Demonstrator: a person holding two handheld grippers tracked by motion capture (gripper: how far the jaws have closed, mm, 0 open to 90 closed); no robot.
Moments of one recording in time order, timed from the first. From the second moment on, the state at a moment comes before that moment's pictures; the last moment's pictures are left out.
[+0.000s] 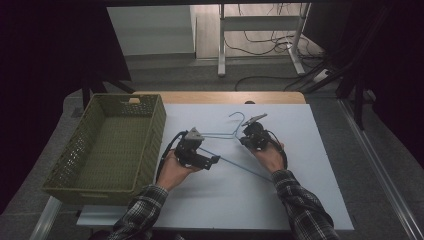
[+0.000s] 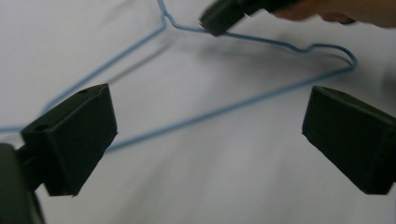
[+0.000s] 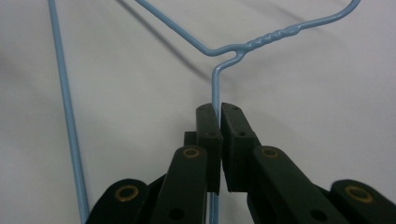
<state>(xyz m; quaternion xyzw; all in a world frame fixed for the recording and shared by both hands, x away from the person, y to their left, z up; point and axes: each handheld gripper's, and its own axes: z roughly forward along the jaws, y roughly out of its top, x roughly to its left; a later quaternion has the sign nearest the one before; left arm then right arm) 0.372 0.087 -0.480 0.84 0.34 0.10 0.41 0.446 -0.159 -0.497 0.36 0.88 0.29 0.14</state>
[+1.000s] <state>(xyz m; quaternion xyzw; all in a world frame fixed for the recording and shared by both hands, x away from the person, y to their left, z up) 0.482 0.017 -0.487 0.84 0.37 0.07 0.40 0.429 -0.153 -0.480 0.34 0.87 0.33 0.13</state>
